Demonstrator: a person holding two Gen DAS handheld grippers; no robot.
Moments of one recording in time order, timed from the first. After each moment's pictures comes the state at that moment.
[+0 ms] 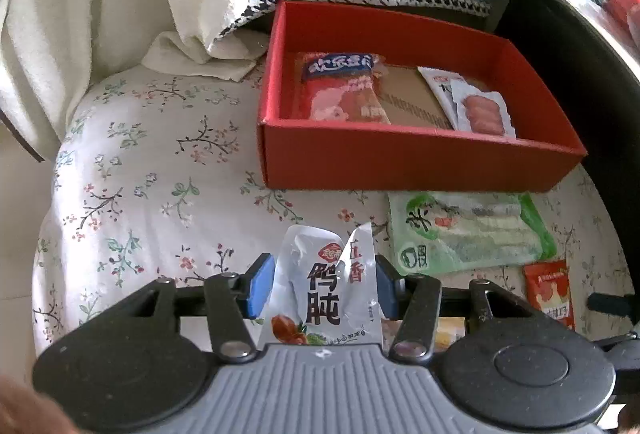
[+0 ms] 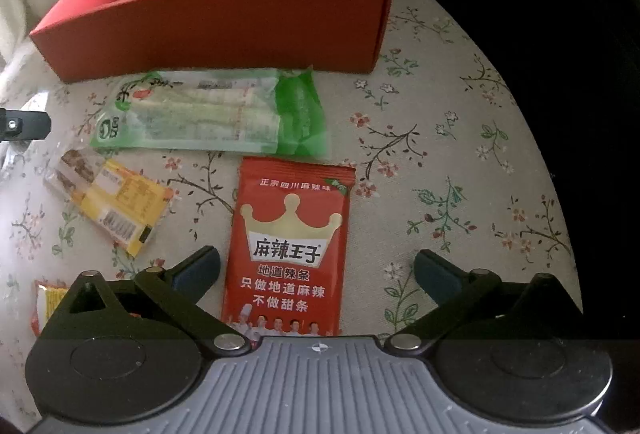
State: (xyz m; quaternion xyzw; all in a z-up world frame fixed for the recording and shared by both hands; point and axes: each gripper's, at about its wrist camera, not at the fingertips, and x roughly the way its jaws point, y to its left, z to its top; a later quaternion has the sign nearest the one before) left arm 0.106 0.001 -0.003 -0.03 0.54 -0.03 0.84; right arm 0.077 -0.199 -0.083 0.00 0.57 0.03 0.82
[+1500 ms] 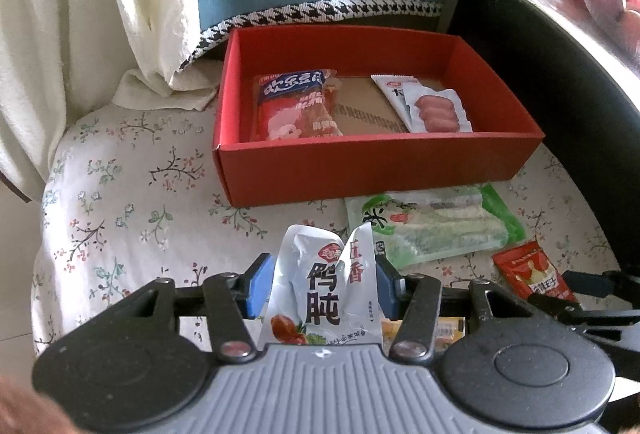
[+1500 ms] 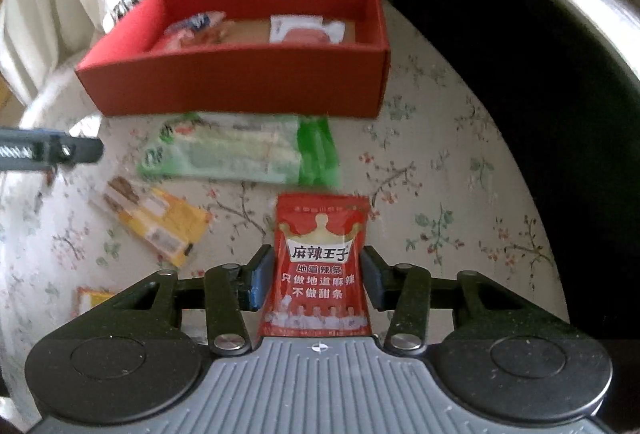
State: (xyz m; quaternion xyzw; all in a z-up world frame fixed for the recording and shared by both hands) left arm 0.099 -0.016 0.013 0.00 0.52 -0.07 0.85; right arm 0.055 -0.200 -0.056 0.01 0.53 0.05 0.85
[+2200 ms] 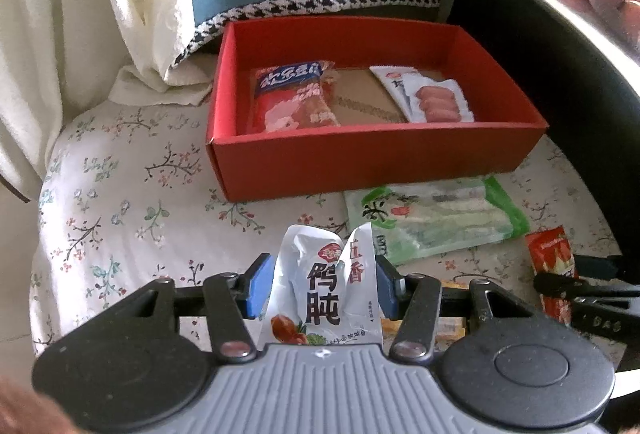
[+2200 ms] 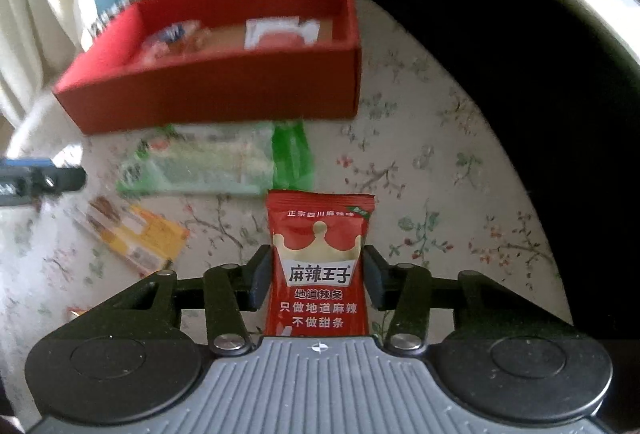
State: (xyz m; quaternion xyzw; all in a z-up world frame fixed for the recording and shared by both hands) left arm 0.101 -0.018 0.009 0.01 0.52 -0.08 0.85; right arm 0.057 -0.215 -0.054 0.05 0.51 0.04 0.86
